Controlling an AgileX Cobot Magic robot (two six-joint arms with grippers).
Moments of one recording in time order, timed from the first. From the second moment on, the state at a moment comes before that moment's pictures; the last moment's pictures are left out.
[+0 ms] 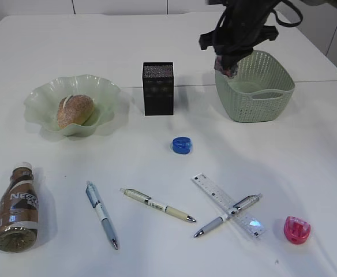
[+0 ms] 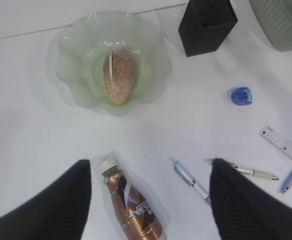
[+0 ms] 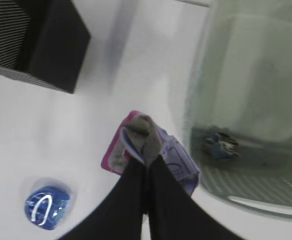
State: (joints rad) left arm -0.17 1.39 -1.69 -0.13 1.26 0.00; right arm 0.23 2.36 -2.39 -0.01 1.24 0.03
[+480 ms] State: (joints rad) left arm -0.17 1.39 -1.69 -0.13 1.26 0.00; right arm 0.07 2.37 -2.40 -0.03 1.25 0.04
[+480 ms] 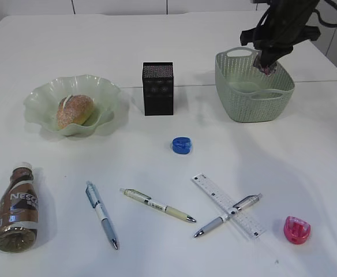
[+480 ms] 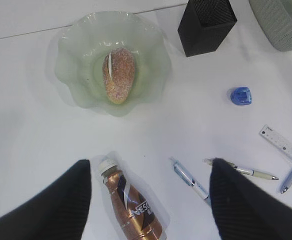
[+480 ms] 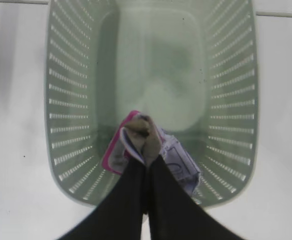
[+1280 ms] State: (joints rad) left arm -0.17 1.39 -1.69 -0.13 1.26 0.00; right arm 0.07 2.40 -2.40 -0.03 1.21 0.04
